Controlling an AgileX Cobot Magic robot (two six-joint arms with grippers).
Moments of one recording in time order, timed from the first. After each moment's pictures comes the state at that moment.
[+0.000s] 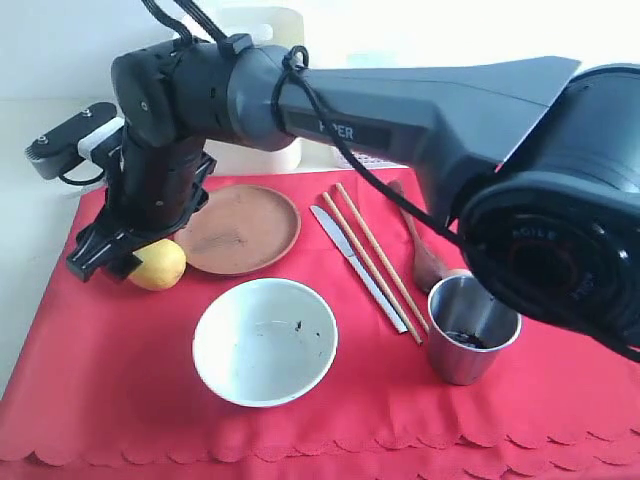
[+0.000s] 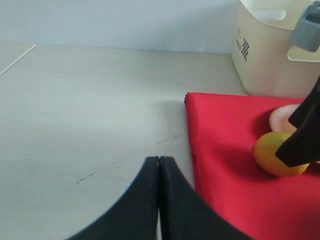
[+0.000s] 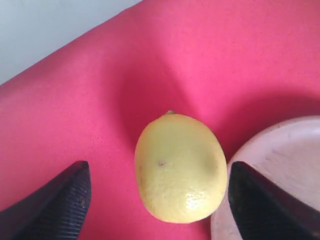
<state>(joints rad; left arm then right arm) 0.03 0.01 0.00 0.04 0.37 -0.06 0.91 2.39 -2.04 0.13 0.89 -0.17</state>
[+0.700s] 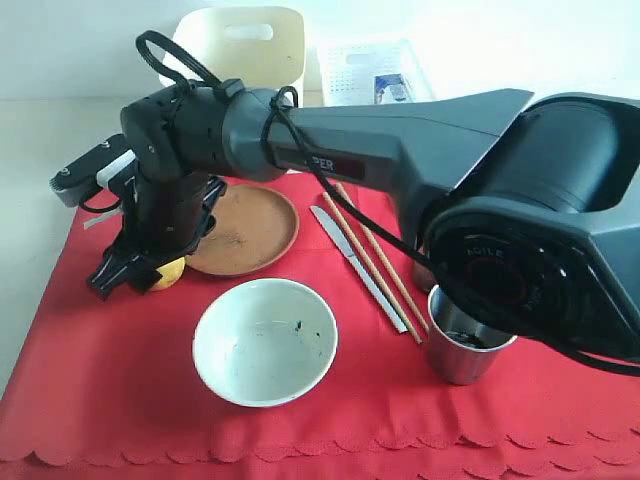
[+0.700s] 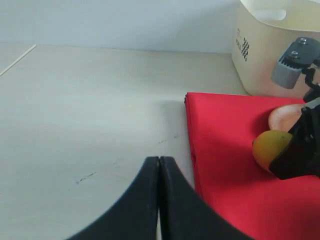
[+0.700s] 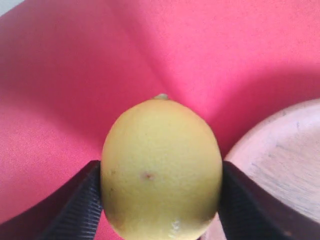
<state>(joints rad) 0.03 0.01 0.00 0.04 0.37 -0.06 0.91 2.46 -2.04 0.07 0.86 -0.11</state>
